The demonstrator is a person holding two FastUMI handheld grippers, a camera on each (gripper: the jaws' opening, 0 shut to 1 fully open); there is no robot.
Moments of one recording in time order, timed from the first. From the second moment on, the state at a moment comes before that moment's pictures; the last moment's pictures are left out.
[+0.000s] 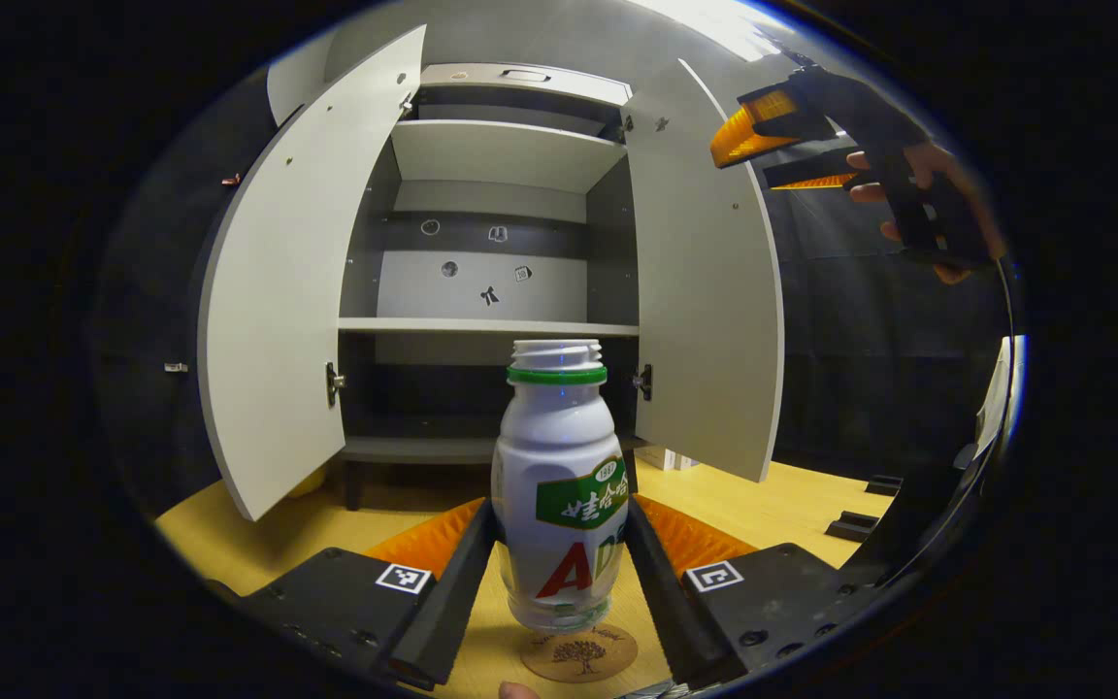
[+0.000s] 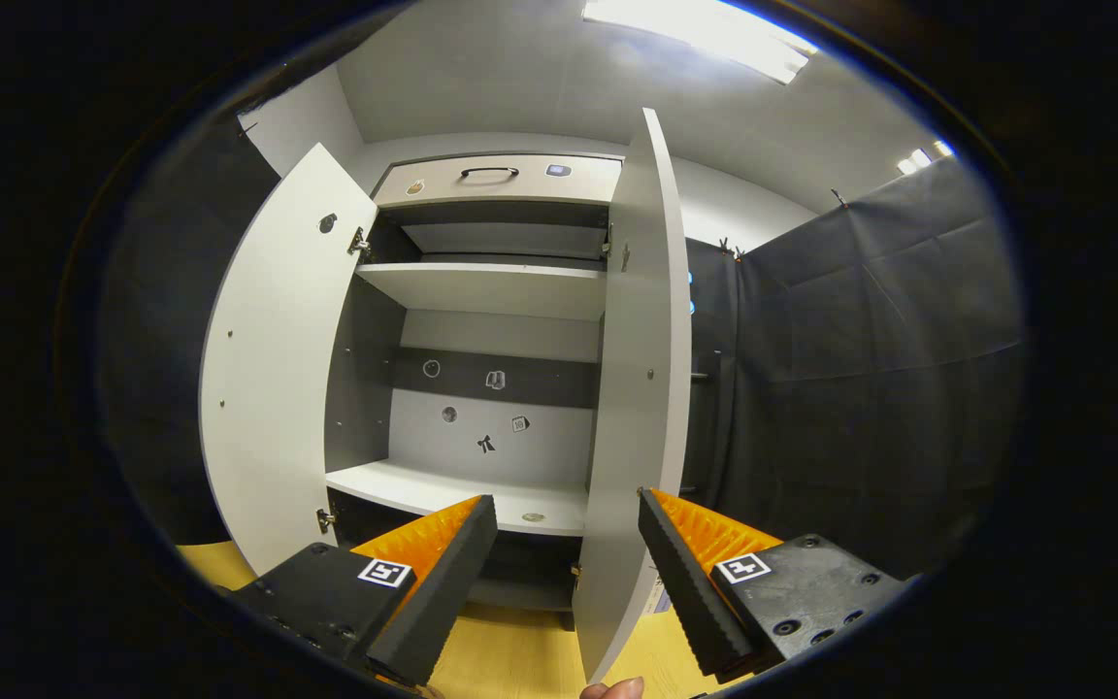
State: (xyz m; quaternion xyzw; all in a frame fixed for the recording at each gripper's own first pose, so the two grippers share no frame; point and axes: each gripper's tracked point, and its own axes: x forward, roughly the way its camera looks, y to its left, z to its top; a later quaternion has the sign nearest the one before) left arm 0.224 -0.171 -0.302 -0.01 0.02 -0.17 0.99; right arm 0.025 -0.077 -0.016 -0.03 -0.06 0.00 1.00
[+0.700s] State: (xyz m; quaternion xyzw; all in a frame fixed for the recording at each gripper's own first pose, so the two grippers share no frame) left arm 0.214 -0.184 -0.372 -0.01 0.07 -0.19 0.98; right arm 0.032 -0.100 -0.031 -0.04 -0.05 -0.03 1.00
